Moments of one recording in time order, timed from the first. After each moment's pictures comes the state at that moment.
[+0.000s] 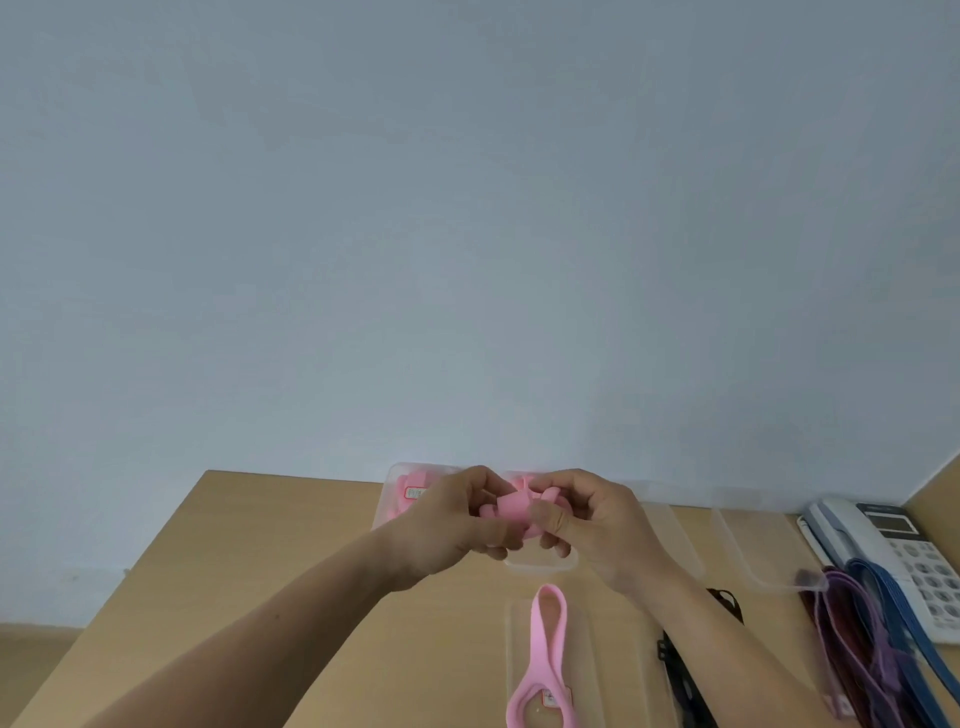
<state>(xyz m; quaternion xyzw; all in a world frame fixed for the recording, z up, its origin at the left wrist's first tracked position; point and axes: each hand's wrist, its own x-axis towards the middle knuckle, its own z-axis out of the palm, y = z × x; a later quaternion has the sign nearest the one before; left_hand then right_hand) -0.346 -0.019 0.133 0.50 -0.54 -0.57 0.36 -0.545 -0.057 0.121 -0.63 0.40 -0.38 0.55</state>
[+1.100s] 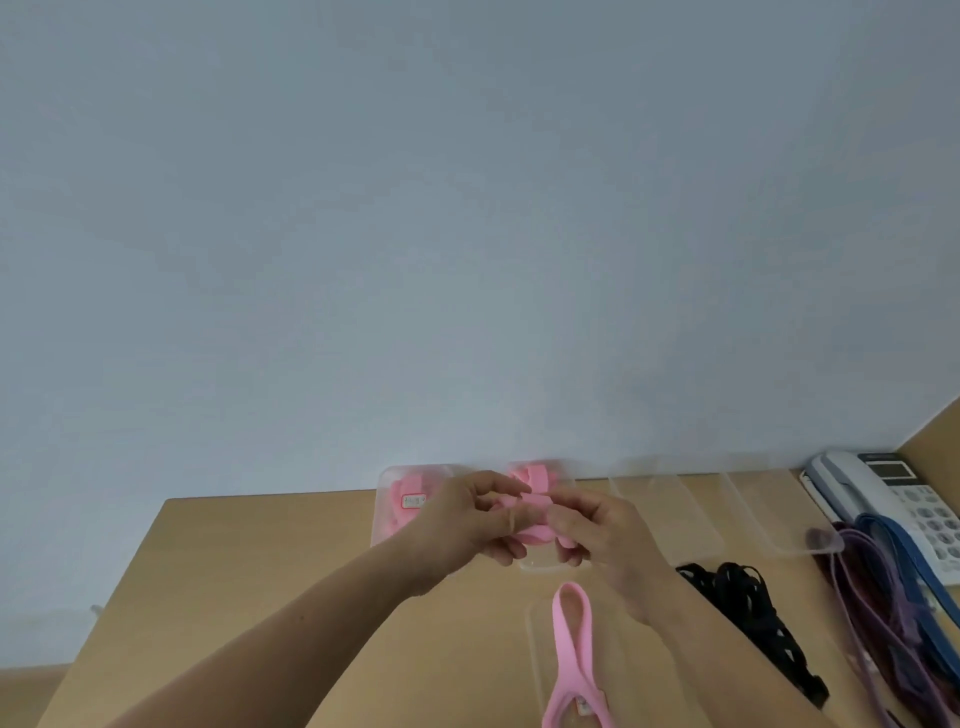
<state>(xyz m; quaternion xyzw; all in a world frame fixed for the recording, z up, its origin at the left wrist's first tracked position) -0.324 -0.080 0.087 0.48 -0.50 -0.63 0.36 -0.519 -0.085 0.076 -0.54 0.48 -0.39 0.57</state>
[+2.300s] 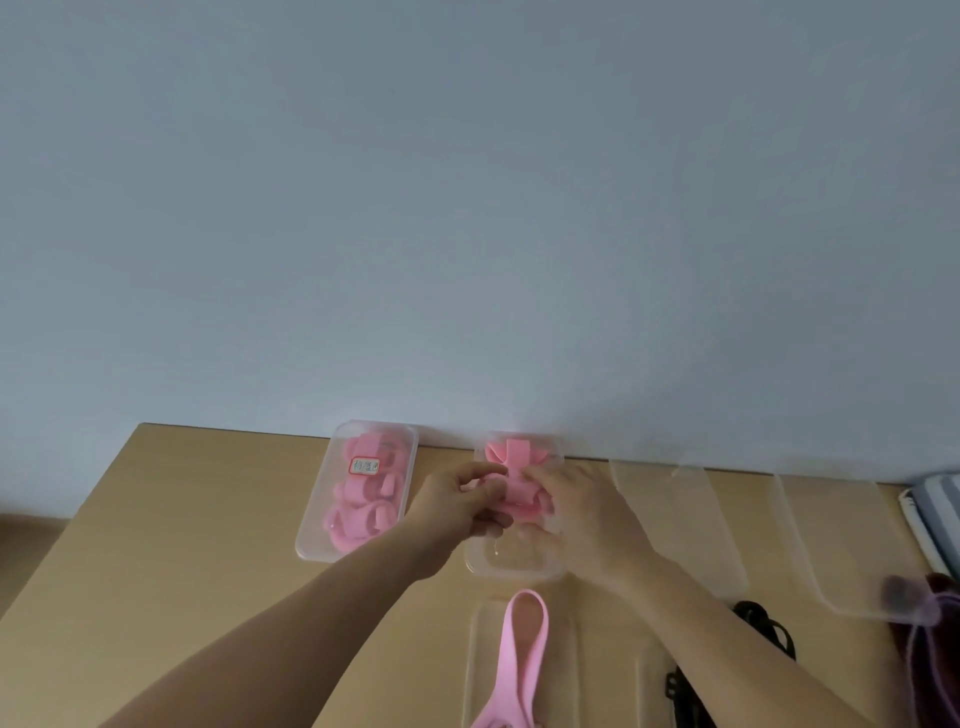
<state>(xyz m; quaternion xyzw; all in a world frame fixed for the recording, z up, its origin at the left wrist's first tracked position) -0.395 -0.159 -0.024 0.61 -0.29 -0.61 0.42 -0.579 -0.203 -0.024 -0.86 0.43 -0.13 0.23</state>
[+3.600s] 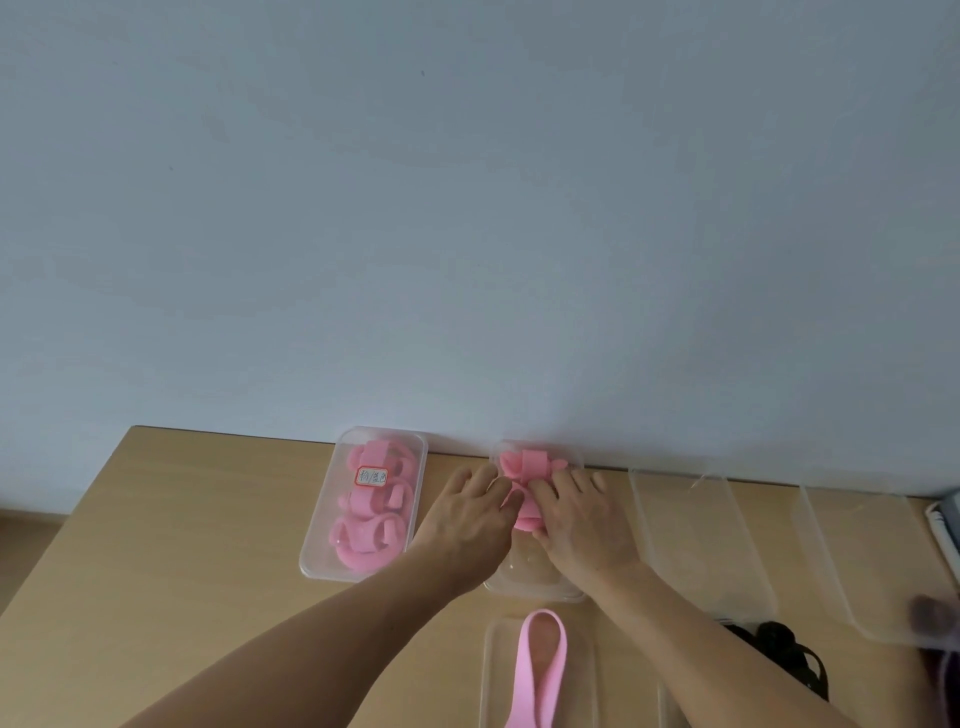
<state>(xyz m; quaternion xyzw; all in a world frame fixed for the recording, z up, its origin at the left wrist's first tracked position) -0.383 -0.170 -0.061 0.55 -0.83 0.06 0.00 -0.548 -0.213 -0.066 -0.89 0.45 -0.04 -0.08</state>
